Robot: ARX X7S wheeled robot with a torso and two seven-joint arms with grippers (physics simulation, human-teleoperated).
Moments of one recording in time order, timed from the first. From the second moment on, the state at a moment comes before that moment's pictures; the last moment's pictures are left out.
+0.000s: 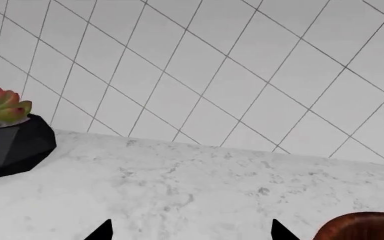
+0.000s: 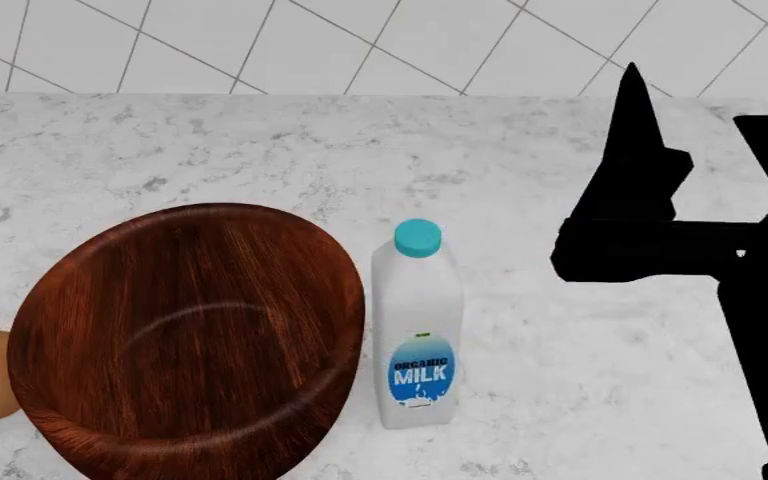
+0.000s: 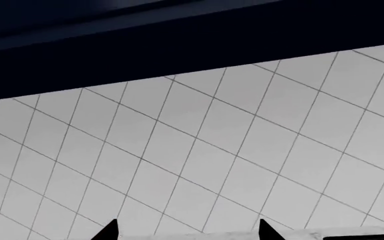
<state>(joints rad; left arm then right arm) -0.42 -0.43 -0.38 0.71 -0.63 -1.16 -0.27 0.72 0.54 0.32 -0.71 1.23 1.09 0.53</state>
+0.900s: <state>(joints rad) -0.33 -0.49 -0.52 0.66 -0.64 -1.33 -0.39 0.63 0.52 0.33 -0.73 1.19 1.03 0.51</state>
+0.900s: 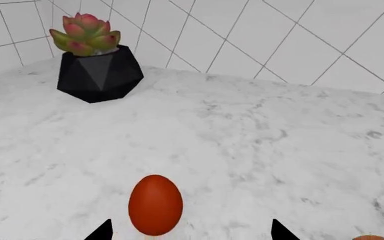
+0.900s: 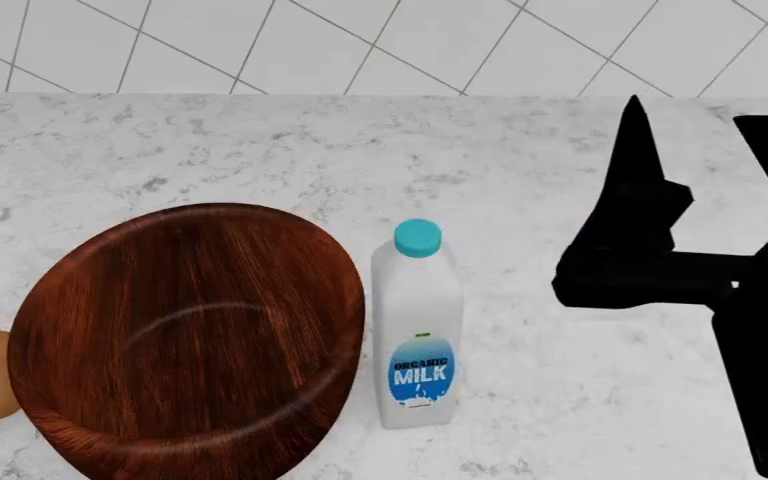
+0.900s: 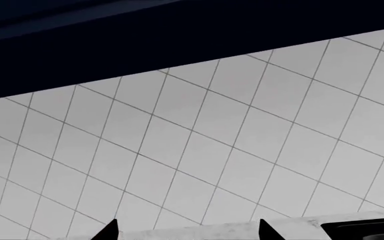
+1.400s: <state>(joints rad) -0.44 -0.57 -0.40 0.43 -0.60 -1.36 -0.39 0.62 0.53 0.32 -0.73 1.20 1.03 0.53</state>
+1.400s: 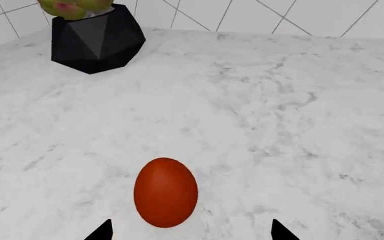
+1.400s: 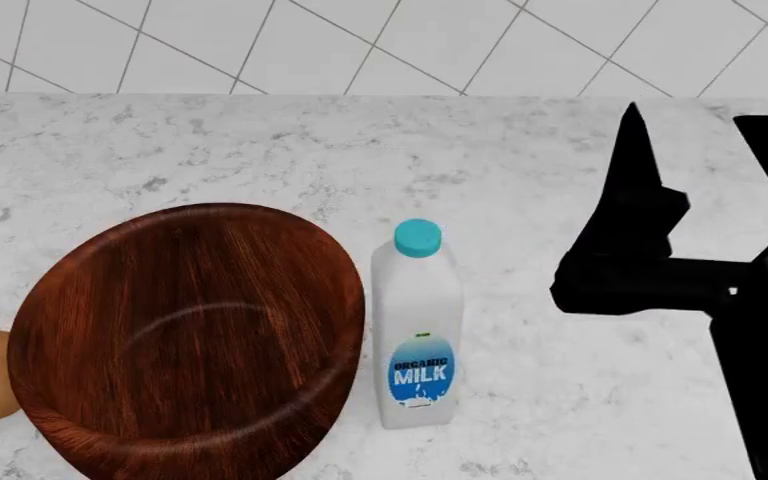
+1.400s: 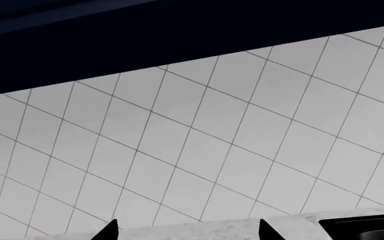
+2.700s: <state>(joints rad) -0.68 -0.61 -0.10 -0.17 -0.41 -1.10 -0.33 0.64 0.56 0.30 -0.73 1.23 1.03 0.58</state>
